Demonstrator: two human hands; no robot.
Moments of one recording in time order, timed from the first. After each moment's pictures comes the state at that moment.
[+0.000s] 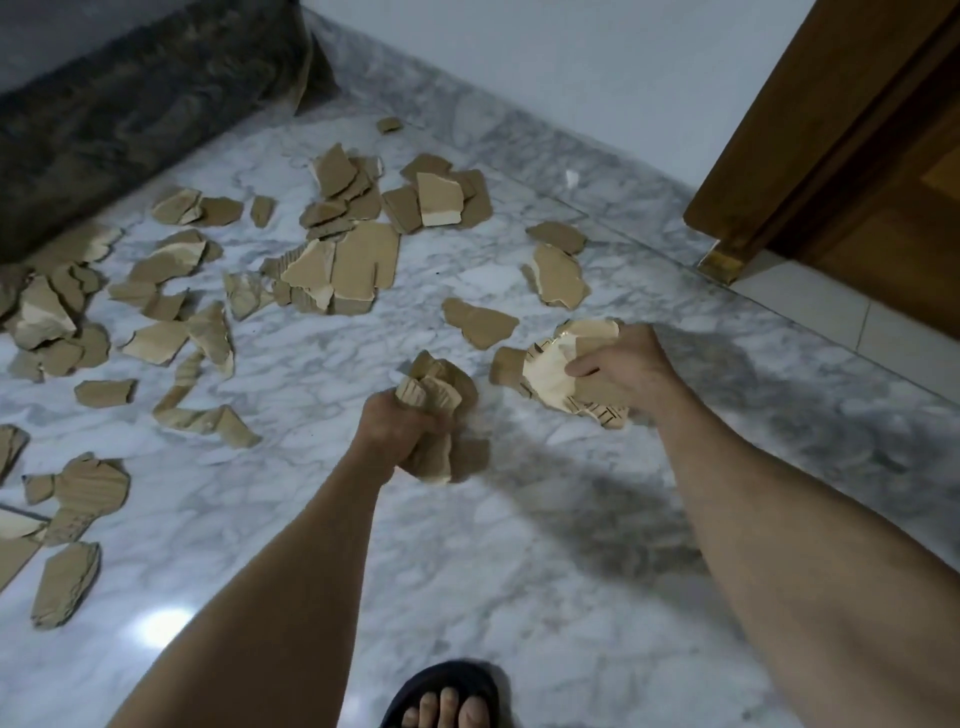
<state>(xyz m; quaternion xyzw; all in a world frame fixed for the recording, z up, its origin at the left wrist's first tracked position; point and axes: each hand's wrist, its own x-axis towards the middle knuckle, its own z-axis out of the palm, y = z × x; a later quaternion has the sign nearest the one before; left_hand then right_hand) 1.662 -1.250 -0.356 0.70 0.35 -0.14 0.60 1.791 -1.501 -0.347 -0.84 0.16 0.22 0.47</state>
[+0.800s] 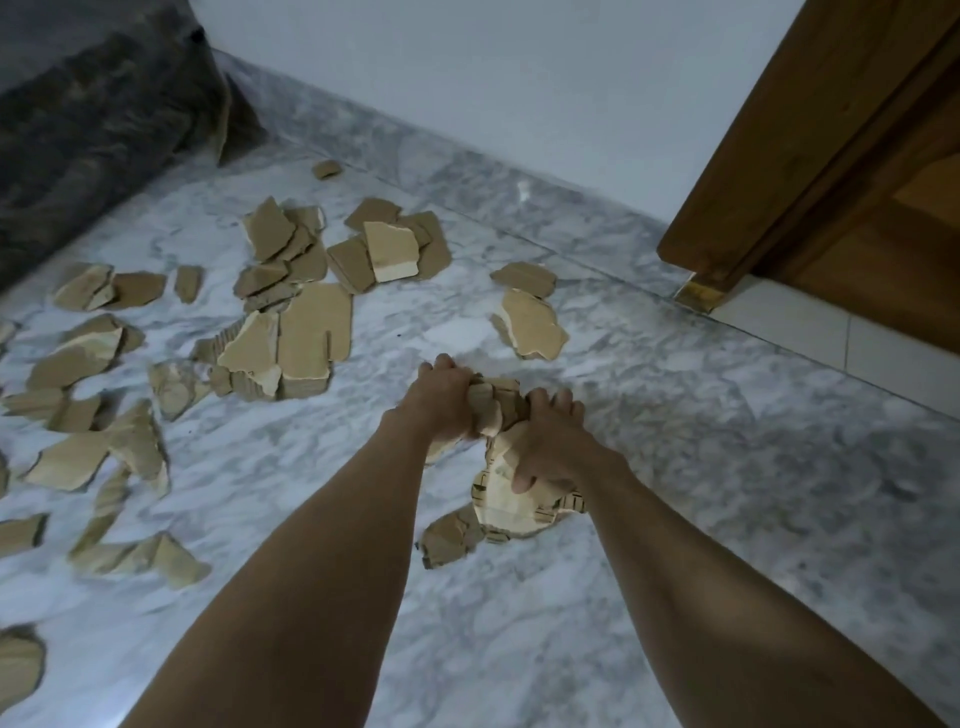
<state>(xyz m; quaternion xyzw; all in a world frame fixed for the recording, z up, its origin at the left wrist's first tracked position) 1.827 -1.278 -0.385 0.96 -0.05 -0.21 0.17 1.799 -1.446 -0.381 -0.92 0.00 0.34 0.18</state>
